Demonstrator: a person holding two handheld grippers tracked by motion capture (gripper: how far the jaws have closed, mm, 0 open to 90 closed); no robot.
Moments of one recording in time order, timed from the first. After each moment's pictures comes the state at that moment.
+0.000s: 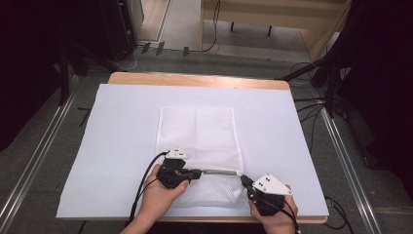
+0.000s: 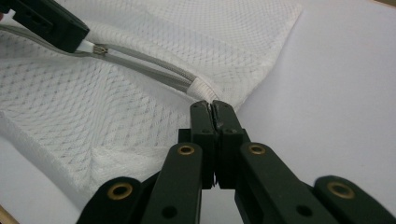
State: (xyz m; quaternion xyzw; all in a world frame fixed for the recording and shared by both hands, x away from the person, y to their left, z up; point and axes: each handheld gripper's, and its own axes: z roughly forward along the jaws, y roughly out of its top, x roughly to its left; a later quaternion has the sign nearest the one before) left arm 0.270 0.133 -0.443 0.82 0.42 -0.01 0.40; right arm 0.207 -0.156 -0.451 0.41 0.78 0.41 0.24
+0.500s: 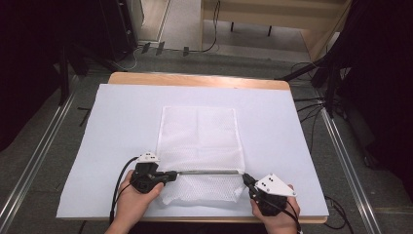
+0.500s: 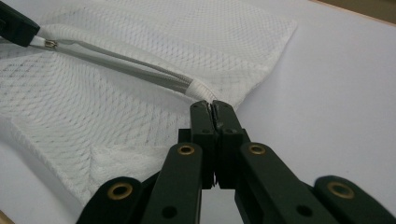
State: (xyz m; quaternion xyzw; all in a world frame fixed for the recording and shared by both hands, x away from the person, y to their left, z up) left arm 0.256 0.198 -0.449 0.79 0.46 0.01 0.39; right arm 0.205 -0.159 -0.444 0.41 0.77 0.42 0.25
